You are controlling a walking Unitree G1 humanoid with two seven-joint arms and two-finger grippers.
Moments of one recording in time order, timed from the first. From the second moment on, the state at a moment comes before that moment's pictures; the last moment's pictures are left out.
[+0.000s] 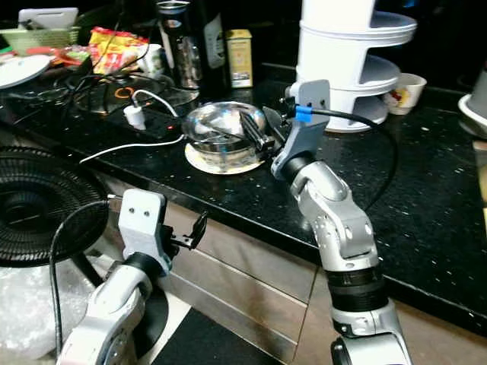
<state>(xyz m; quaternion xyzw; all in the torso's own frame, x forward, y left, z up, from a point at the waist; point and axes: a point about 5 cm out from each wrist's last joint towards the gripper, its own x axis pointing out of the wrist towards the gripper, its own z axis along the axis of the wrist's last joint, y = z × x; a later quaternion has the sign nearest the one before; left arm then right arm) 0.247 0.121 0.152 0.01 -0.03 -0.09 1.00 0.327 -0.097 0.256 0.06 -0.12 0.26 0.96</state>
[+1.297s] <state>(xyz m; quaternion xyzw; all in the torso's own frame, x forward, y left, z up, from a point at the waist) 0.246 0.122 0.150 0.02 -0.03 -0.08 1.00 0.335 -0.154 0.224 0.09 -0.10 0.17 0.98</state>
